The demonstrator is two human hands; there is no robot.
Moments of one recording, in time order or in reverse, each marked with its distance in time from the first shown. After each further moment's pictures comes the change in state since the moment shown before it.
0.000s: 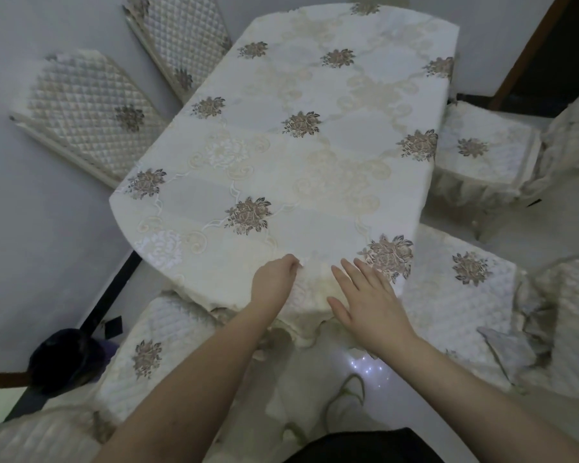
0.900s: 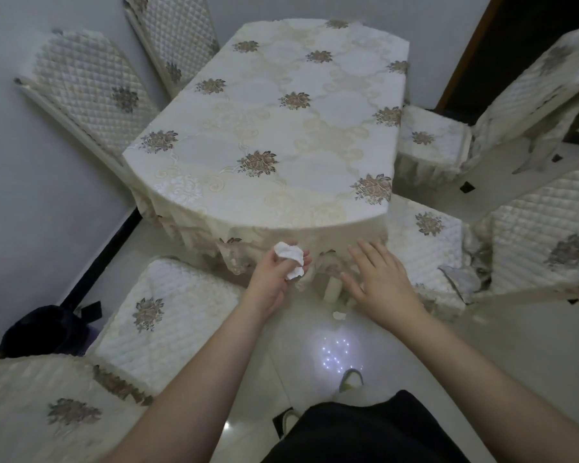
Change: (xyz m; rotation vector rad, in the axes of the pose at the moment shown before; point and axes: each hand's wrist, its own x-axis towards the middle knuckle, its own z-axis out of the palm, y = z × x) left_hand -0.237 -0.033 -0.044 -1.673 -0.254 -0.252; right_hand -0.192 -0.103 0.015 0.008 0.080 0.170
